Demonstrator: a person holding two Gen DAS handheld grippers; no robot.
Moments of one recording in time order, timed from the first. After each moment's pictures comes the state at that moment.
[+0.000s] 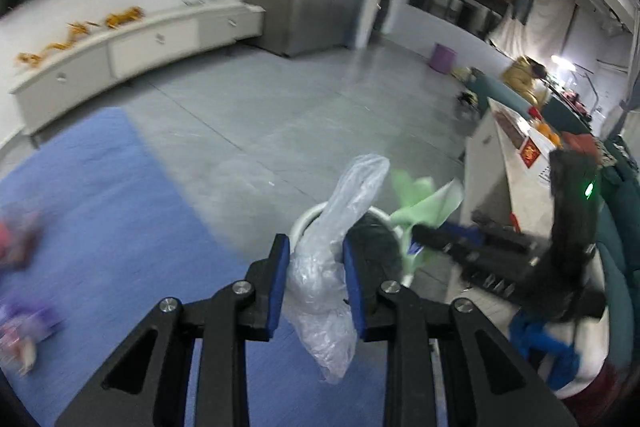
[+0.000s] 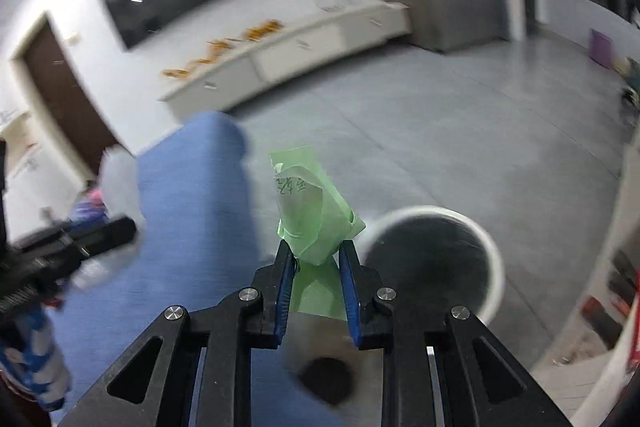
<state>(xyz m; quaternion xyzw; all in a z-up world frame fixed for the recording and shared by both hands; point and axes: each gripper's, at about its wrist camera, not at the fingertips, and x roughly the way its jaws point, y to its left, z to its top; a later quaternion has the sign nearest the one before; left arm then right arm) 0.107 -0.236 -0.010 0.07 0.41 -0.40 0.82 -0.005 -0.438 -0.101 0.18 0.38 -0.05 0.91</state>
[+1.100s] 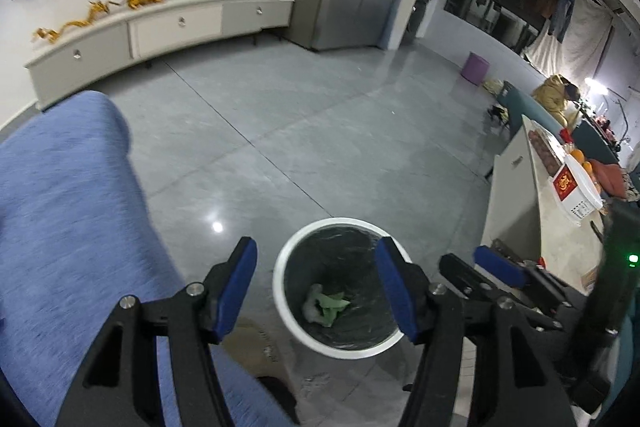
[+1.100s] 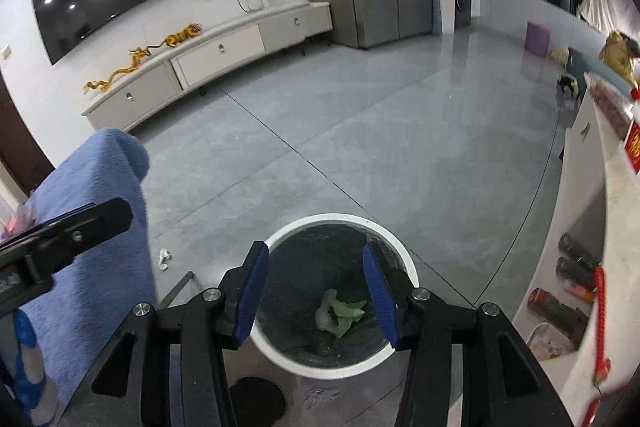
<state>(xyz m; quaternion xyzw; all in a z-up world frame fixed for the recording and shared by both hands) 0.117 -0.286 -0.038 0.04 0.41 -0.33 0.85 -0.015 -0.448 -0.091 0.14 0.36 -0.17 0.91</state>
